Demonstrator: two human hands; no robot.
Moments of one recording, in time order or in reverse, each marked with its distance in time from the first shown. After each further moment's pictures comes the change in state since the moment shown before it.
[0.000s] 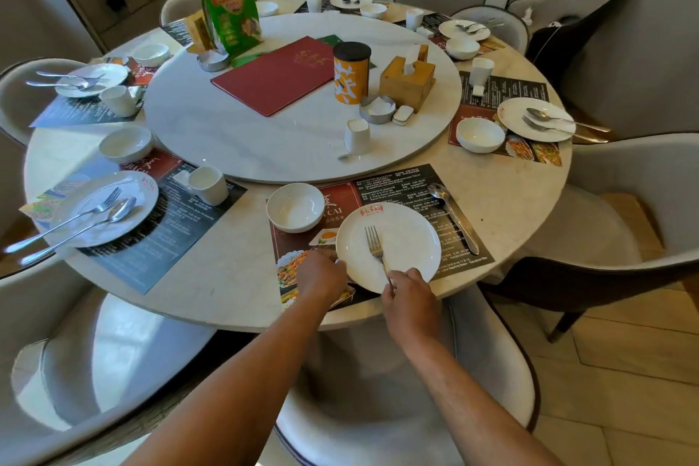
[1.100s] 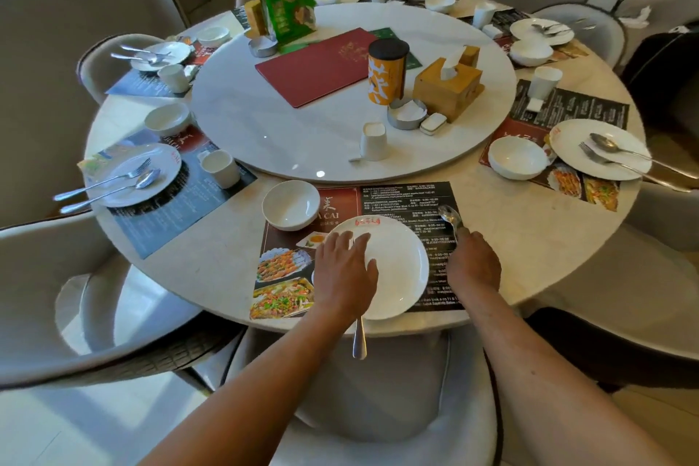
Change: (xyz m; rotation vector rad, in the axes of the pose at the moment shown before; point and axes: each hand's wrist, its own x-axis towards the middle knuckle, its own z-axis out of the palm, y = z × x) left_hand -0.012 0.068 0.065 0.490 0.210 0.240; right_hand 0.172 0.094 -0.064 -0.178 -0.051 0.001
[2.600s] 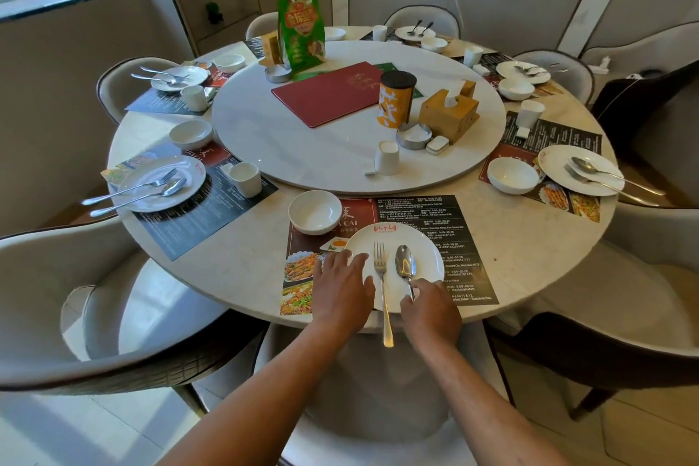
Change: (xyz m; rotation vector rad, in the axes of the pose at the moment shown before) left_hand -0.045 -0.048 -0.022 0.007 0.011 0.036; right_hand -0.135 -0.065 0.026 0.164 -0.025 0.008
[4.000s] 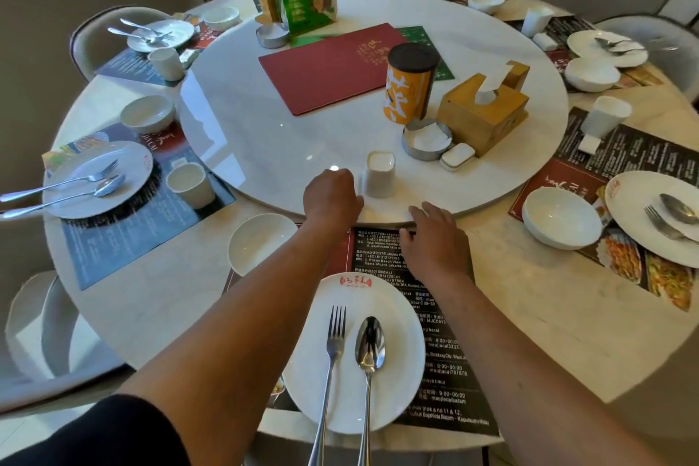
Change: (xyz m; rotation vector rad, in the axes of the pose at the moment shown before) left_hand 0.292 0.034 0.006 0.066 0.134 -0.220; right_hand 0.279 -0.023 -0.005 -0.226 -0.137 -0.390
